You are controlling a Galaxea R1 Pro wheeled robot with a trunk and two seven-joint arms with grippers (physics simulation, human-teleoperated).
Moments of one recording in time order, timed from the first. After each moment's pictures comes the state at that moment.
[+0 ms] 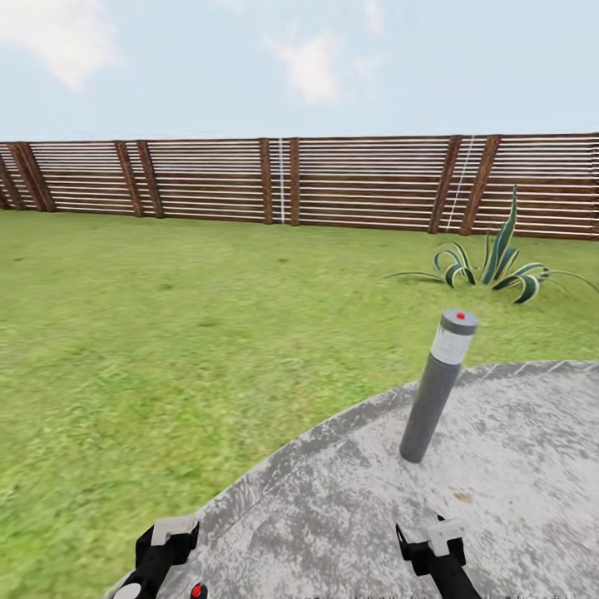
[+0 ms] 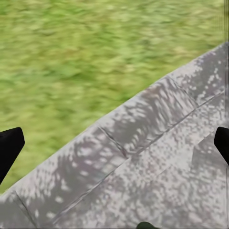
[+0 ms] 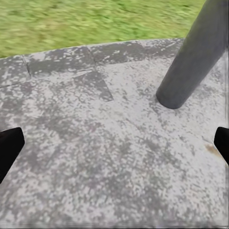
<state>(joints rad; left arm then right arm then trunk) -0.40 0.06 0.05 -0.32 0.01 -0.32 0.02 -0.15 -0.09 0.03 -0.78 0.11 -0.26 0.00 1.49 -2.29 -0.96</state>
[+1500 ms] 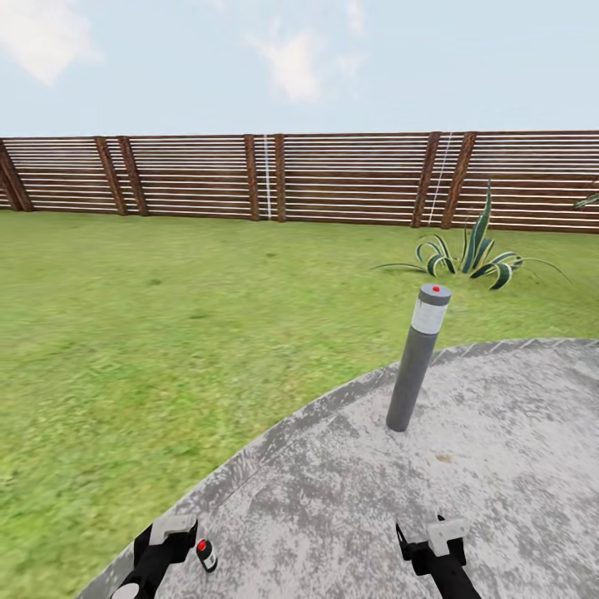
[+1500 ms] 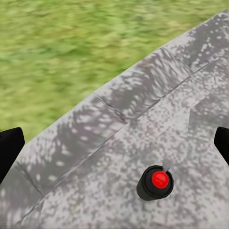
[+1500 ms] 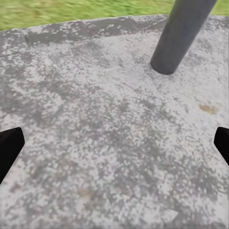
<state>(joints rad) -0.40 0.07 0.05 -0.33 0.01 -0.33 0.02 -0.15 -0.09 0.03 -0.78 0.11 -0.26 0.00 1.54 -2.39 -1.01</state>
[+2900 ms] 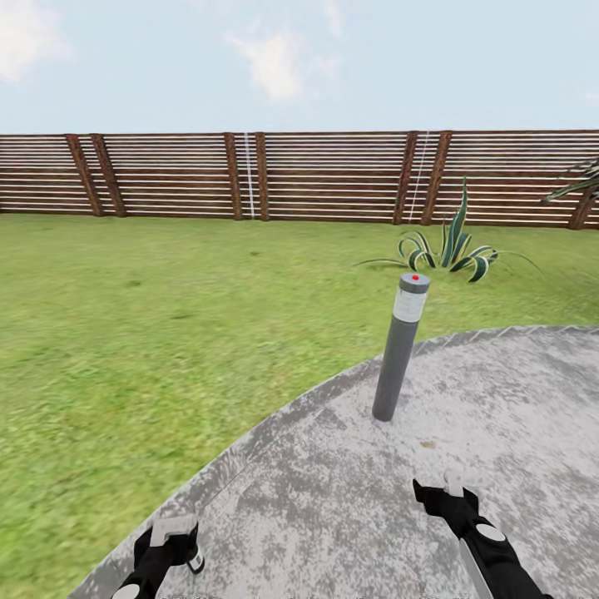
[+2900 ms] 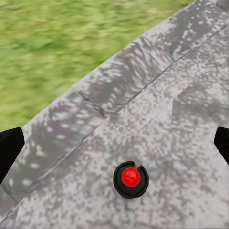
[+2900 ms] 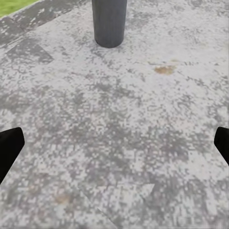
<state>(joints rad) -0.40 0.07 0.05 -0.32 0.01 -0.32 0.02 -0.27 -0.10 -0.11 -0.97 -0.06 0.20 0.00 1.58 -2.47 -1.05</state>
